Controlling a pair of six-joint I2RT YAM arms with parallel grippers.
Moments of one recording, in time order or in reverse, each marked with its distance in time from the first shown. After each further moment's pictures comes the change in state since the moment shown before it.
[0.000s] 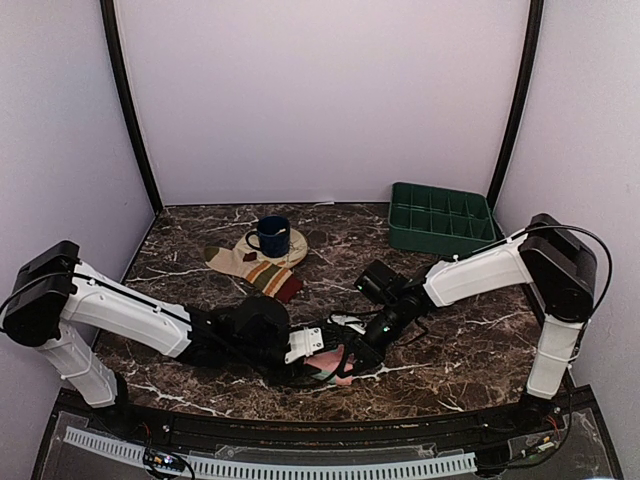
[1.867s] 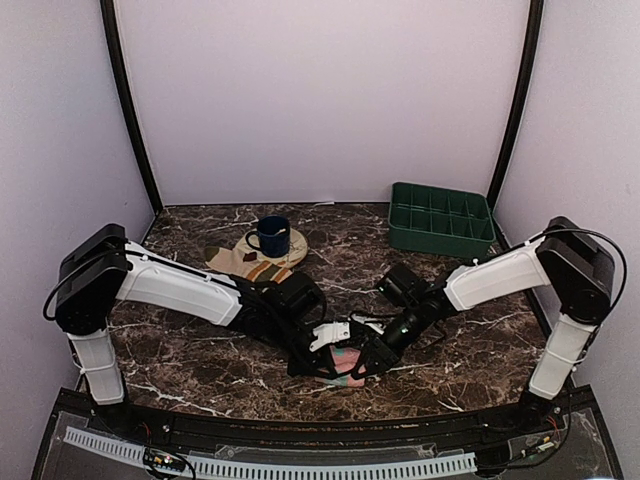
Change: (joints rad) left arm 0.099 0.272 0.353 -0.364 0.419 0.011; right arm -0.069 -0.091 -0.143 0.074 -0.028 0.094
